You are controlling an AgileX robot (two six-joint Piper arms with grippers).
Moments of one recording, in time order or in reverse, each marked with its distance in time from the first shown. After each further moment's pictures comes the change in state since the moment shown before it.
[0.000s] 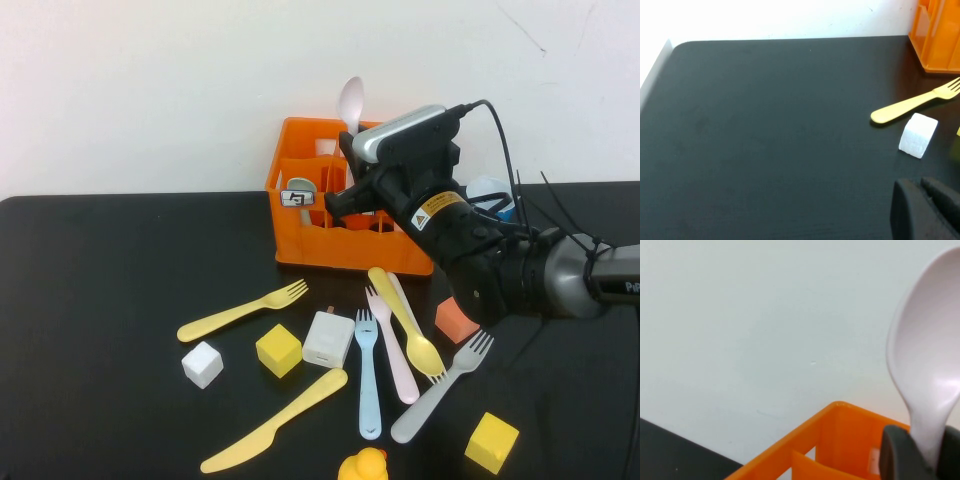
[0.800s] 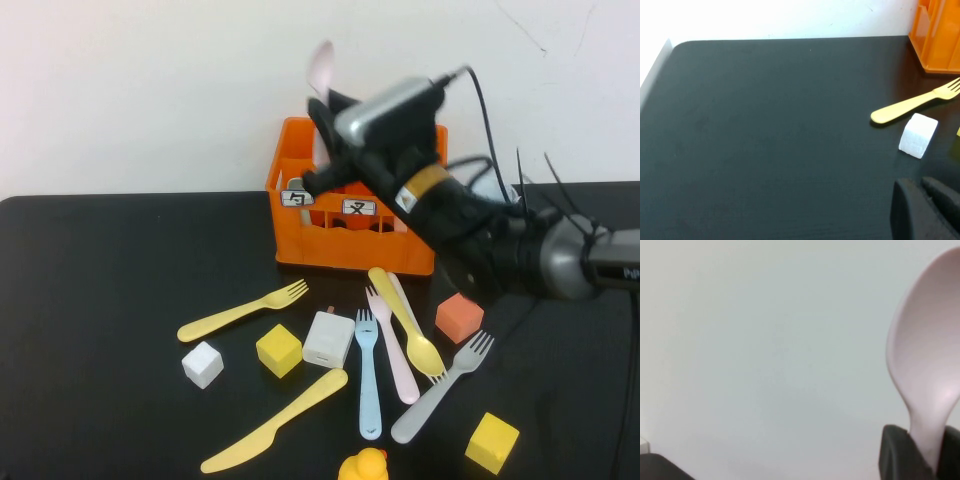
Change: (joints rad) right arm 0.000 -0.001 -0.073 -0.174 -0.076 0.080; left arm 0.000 0.000 0.000 0.000 0.000 -0.003
